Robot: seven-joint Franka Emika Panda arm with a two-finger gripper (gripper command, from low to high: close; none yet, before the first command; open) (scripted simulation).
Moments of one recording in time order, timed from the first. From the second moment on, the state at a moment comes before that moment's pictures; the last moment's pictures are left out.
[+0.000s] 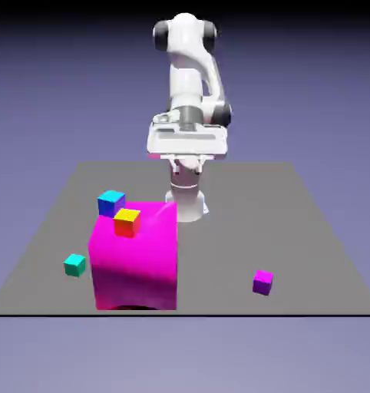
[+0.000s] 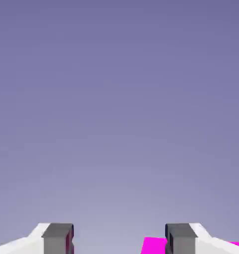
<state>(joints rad) 0.03 -0.57 -0.03 -2.79 0.04 3.00 0.75</state>
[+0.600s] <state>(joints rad) -0.01 0.04 -0.60 -2.33 0.36 2.37 0.91</state>
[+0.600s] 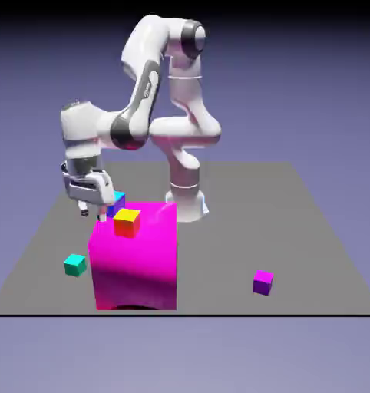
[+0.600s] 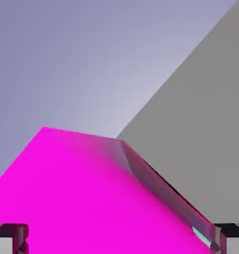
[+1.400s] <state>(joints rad) -0.14 0.80 -0.78 -2.06 1.12 1.93 1.02</state>
